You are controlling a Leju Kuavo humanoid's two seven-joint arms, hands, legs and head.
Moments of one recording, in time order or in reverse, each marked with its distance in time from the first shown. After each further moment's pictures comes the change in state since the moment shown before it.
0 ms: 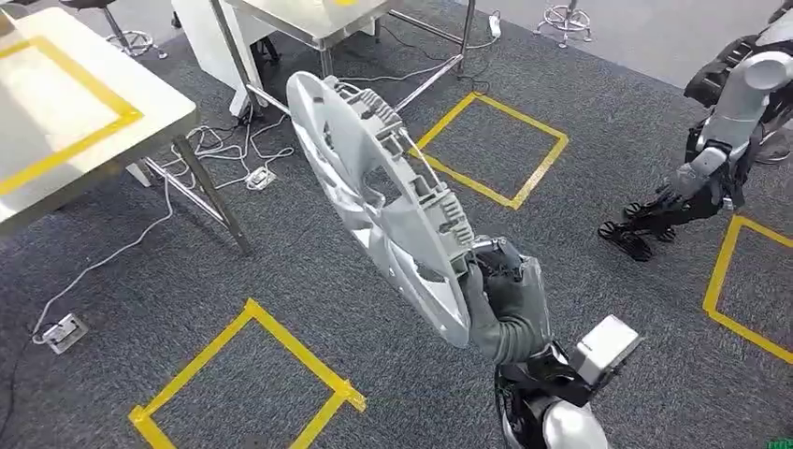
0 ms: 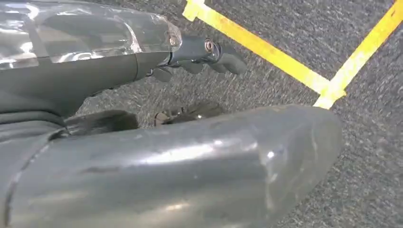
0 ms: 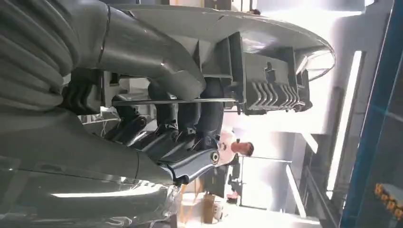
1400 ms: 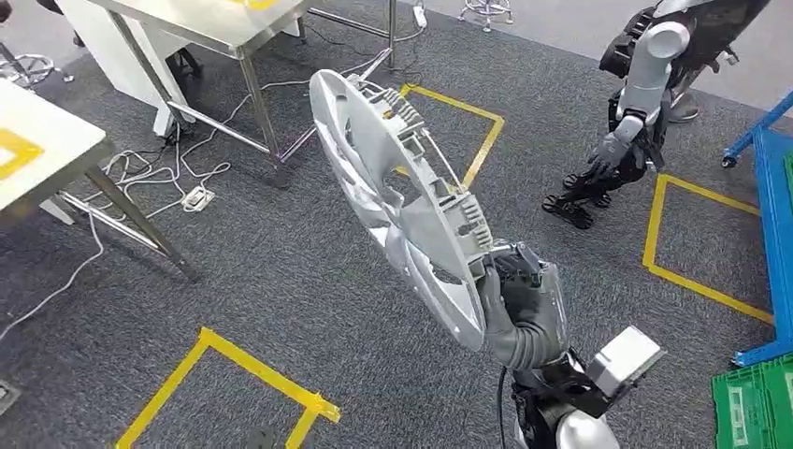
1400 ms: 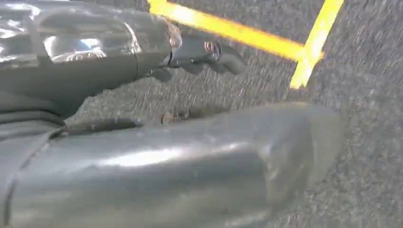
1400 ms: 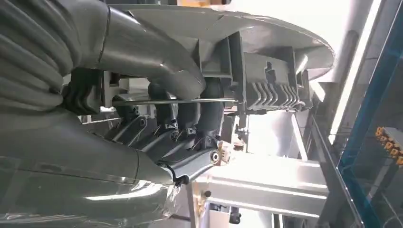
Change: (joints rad) left arm 0.002 -0.003 0.001 0.000 0.006 0.003 0.002; right arm -0.004 -0.002 0.000 -0.001 0.009 -0.003 0.006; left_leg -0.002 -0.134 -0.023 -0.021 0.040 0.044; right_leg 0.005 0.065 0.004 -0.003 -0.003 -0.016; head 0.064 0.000
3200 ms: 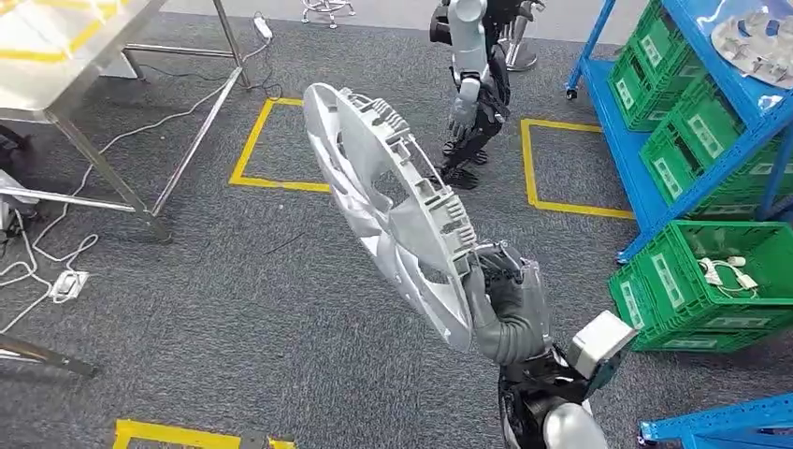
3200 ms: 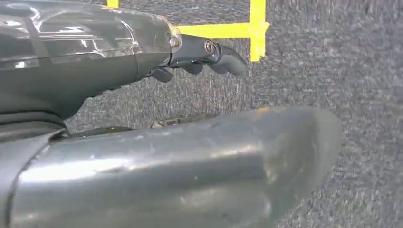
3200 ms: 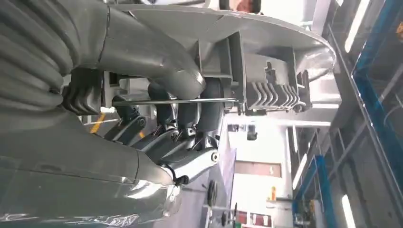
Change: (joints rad) left arm 0.000 0.020 0.000 0.001 0.001 0.020 -0.044; right arm 0.010 0.012 0.002 0.029 -0.018 0.000 0.016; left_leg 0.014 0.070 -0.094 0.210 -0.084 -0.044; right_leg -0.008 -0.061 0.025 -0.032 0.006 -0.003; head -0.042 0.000
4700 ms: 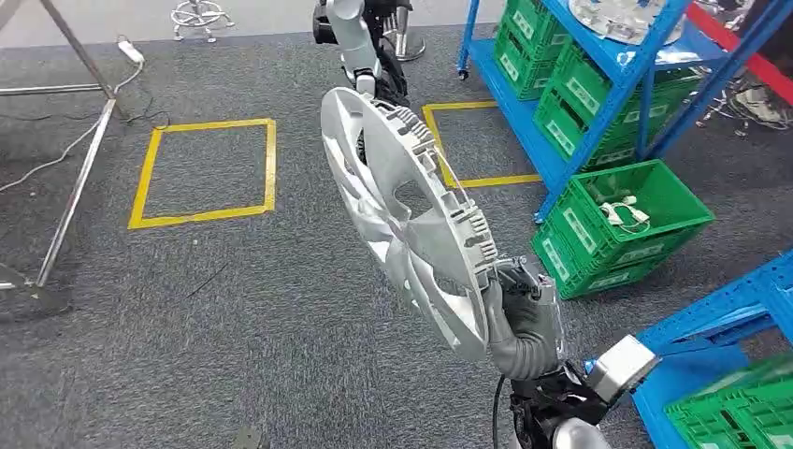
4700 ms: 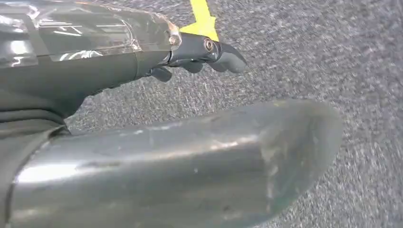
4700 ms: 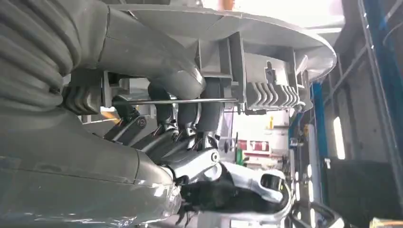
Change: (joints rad) left arm -0.005 0.020 0.000 0.000 -0.013 0.003 0.018; right arm 0.059 -0.002 -0.027 0.003 -0.033 0.014 -0.081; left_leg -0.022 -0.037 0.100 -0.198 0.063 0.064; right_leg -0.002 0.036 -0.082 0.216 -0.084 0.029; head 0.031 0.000
